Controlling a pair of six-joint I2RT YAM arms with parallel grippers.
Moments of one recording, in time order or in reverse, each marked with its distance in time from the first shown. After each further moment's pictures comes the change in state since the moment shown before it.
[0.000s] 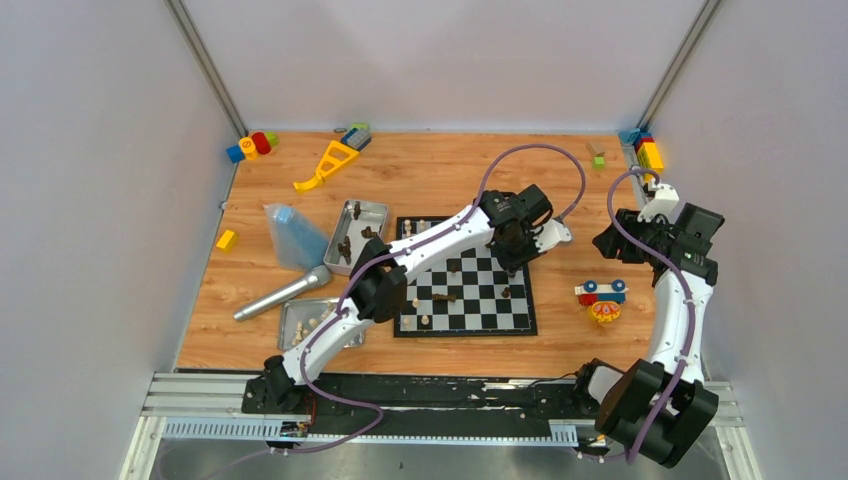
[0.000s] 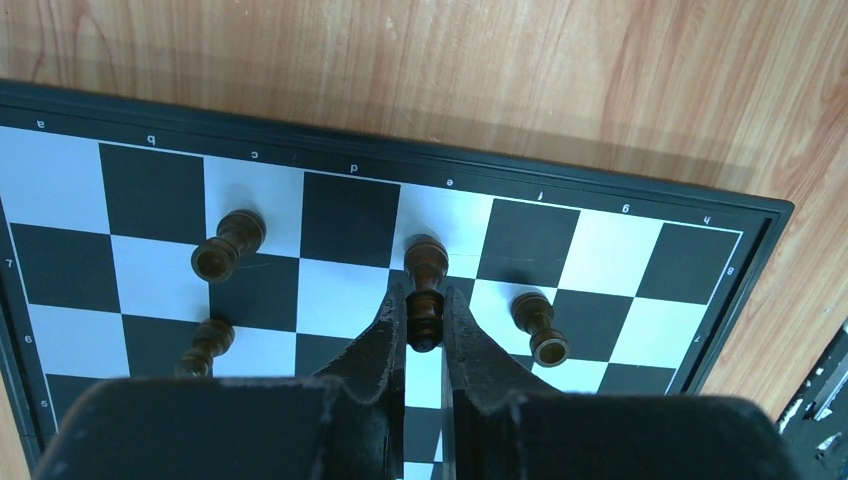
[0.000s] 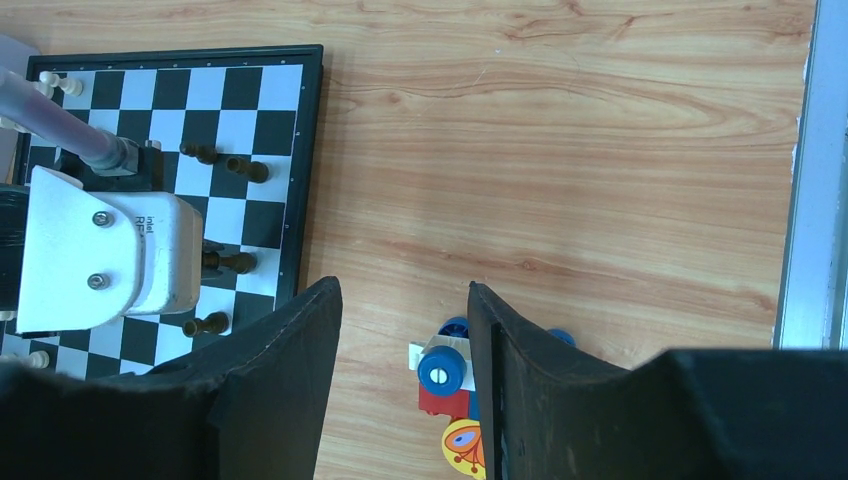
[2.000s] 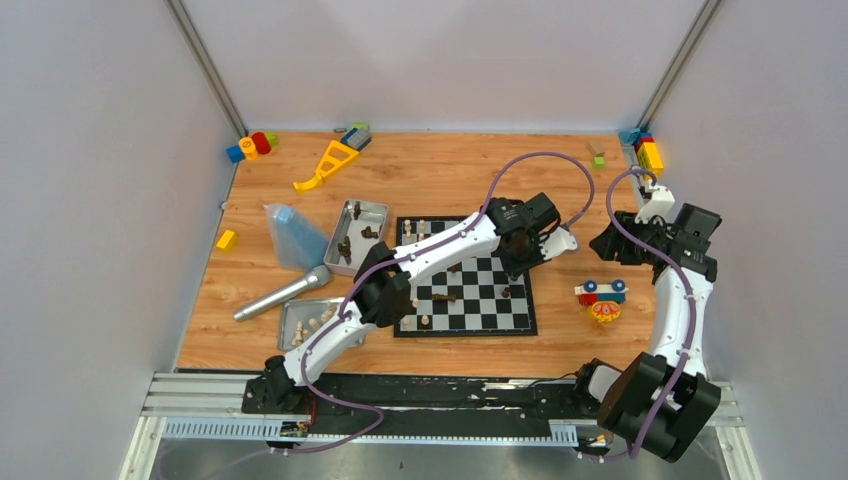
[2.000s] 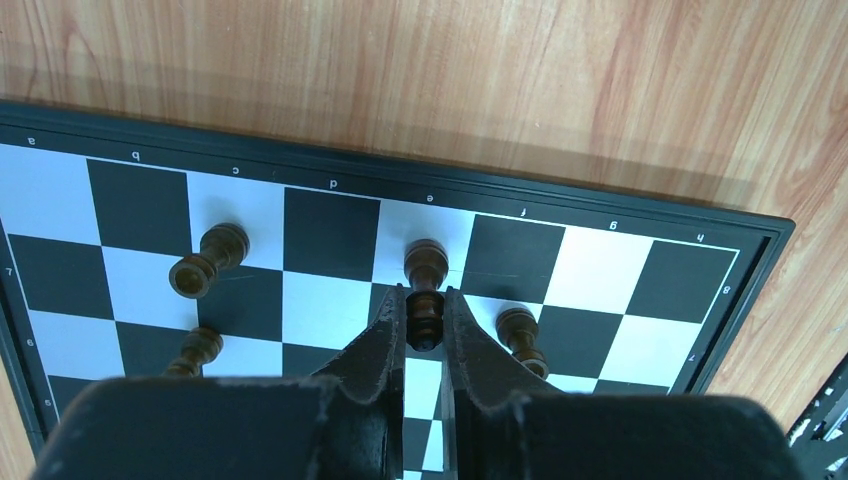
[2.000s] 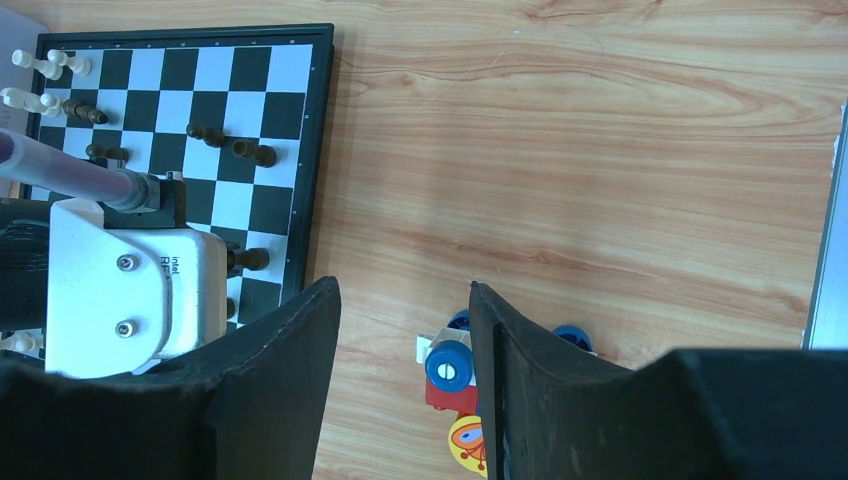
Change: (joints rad) left arm -0.040 0.014 0.016 -0.002 -0.065 -0.005; right arm 0.000 0.028 -0.001 -0.022 -0.027 -0.022
